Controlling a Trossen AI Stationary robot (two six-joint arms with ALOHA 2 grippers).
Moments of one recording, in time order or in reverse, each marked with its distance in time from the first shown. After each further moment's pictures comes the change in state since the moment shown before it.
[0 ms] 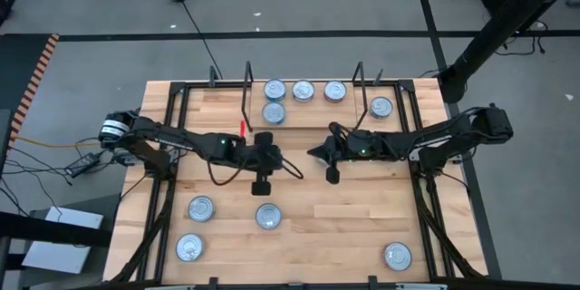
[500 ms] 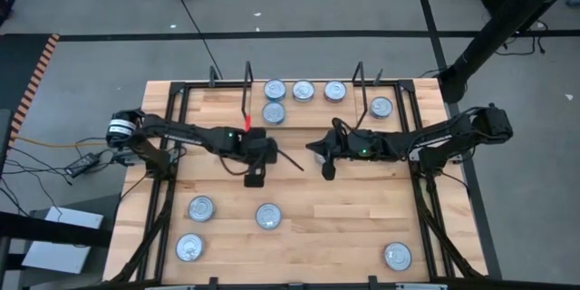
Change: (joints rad) left arm 0.103 0.061 -0.001 -0.183 0.023 0.054; right arm 0.017 0.006 0.024 0.041 0.093 0.098
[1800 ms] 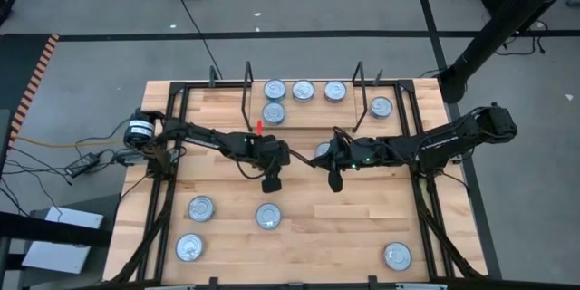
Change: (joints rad) left arm 0.010 0.161 -0.002 0.257 0.126 -0.186; right arm 0.079 -0.051 0.000 -0.147 -0.065 0.238
